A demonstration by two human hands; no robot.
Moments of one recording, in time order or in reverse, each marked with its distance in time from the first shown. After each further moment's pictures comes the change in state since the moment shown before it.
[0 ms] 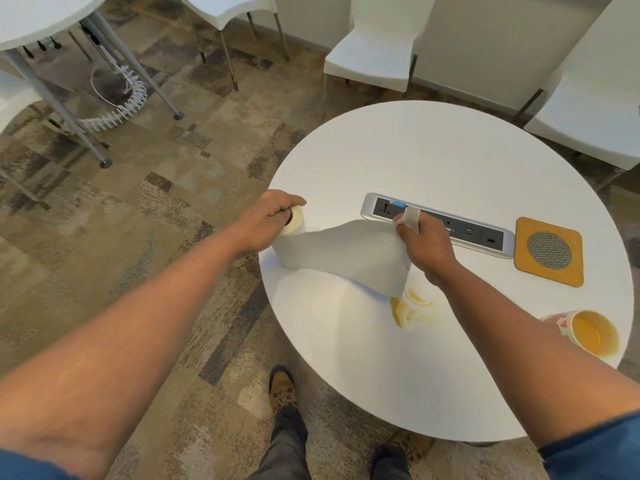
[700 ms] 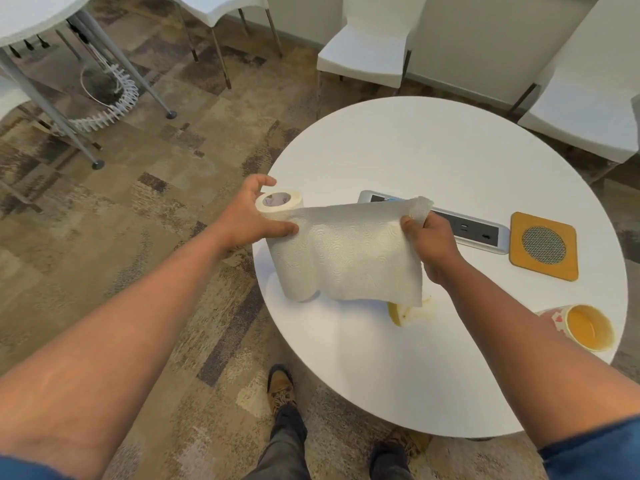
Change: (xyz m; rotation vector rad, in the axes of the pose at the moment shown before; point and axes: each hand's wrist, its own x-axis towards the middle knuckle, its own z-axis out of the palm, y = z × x) left_hand 0.001 -0.014 -0.005 -0.412 0.116 -0.105; right_hand 0.003 0.005 -0.009 0.381 -0.016 0.150
